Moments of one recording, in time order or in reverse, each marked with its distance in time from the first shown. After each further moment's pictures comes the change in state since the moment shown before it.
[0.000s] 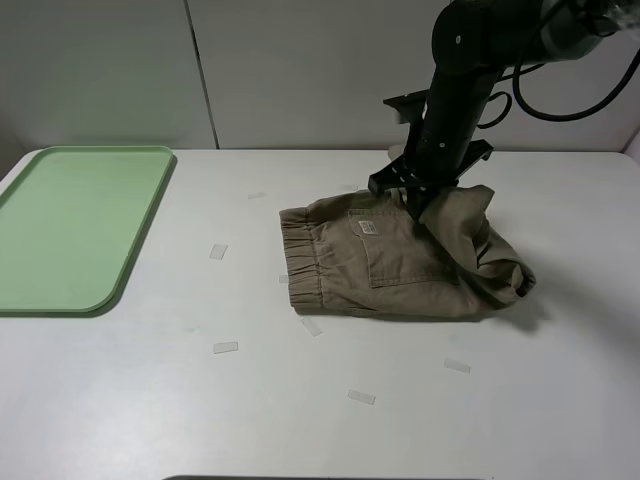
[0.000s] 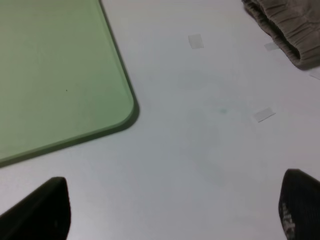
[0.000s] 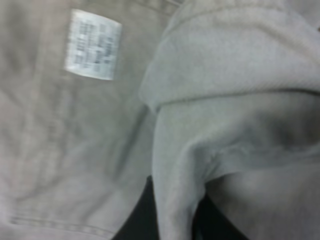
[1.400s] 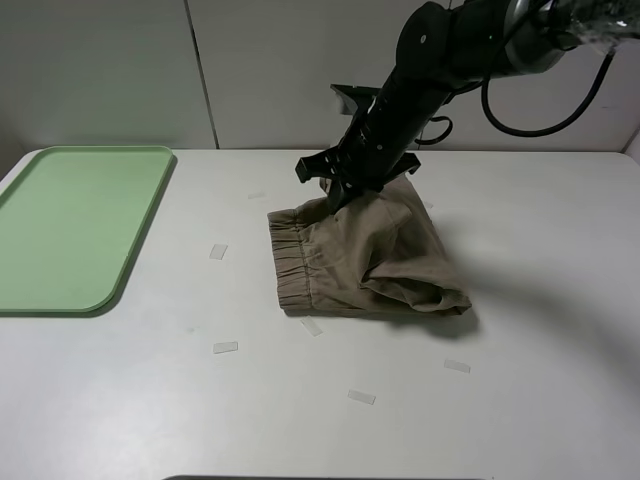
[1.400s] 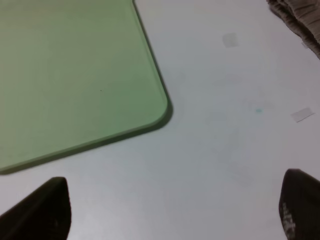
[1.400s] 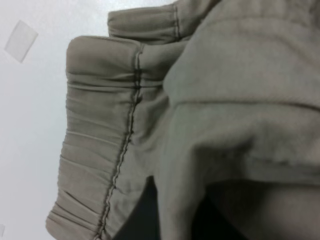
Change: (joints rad) left arm 0.000 0.000 0.000 0.090 -0.001 0.000; right arm 0.086 0.019 0.000 0.365 -0.200 -0.127
